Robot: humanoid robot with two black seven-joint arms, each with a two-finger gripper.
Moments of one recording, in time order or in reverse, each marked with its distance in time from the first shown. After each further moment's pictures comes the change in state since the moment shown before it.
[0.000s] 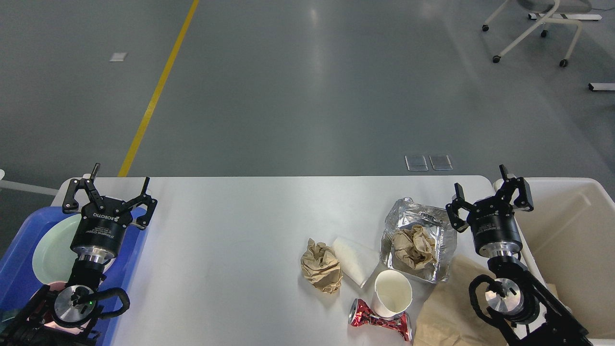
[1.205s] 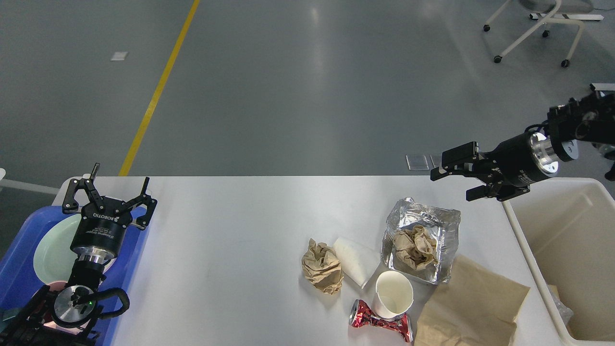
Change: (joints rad) left arm 0.000 0.000 0.000 0.000 0.000 0.000 0.000; right arm 1.612 -0.386 -2.397 0.099 0.070 0.505 -0.061
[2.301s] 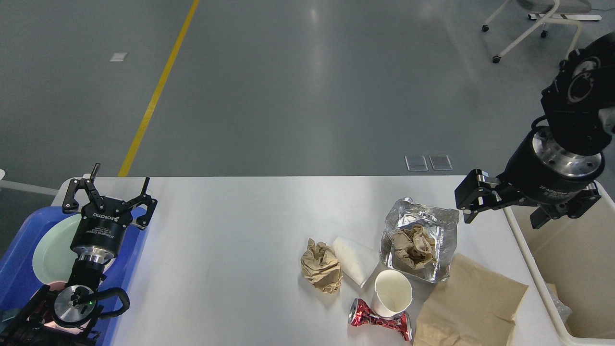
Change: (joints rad) left arm 0.000 0.000 0.000 0.000 0.000 -0.001 0.000; right arm 0.670 0.237 -0.248 0.622 0.382 -0.013 -0.646
